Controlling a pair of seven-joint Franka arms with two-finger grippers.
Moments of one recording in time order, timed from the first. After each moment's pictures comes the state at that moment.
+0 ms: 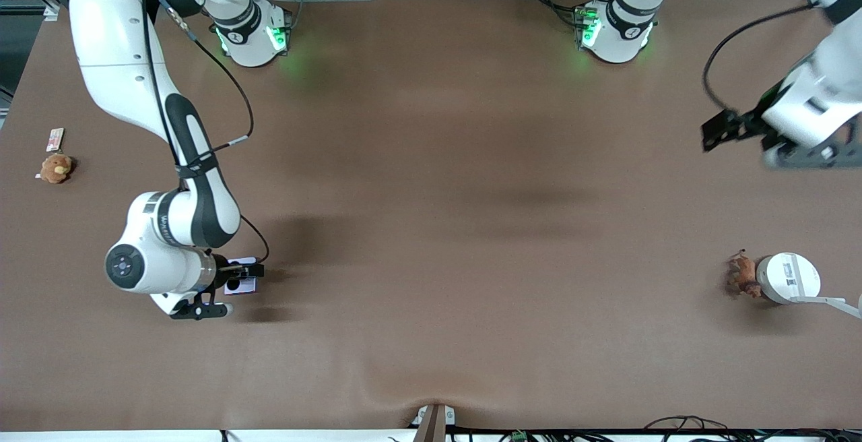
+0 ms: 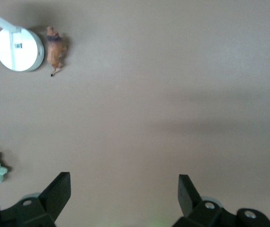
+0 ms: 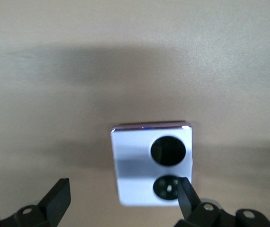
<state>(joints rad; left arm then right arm) -0.01 -0.05 -0.05 -1.72 0.01 1.63 -0.06 0.16 0.78 -0.11 -1.40 0.21 2.01 -0.08</state>
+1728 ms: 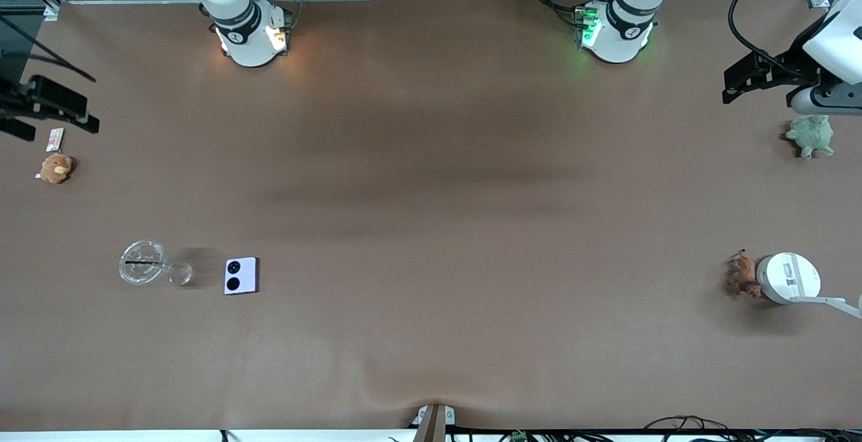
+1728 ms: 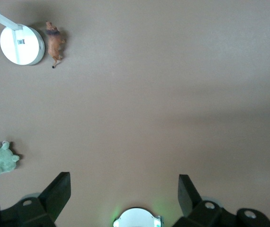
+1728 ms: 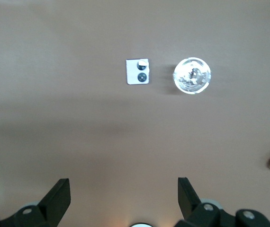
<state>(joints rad) -0.05 -0.06 -0.05 -1.57 0.02 1.45 -0.02 0.00 0.16 0.01 -1.17 0.07 1.27 -0.04</state>
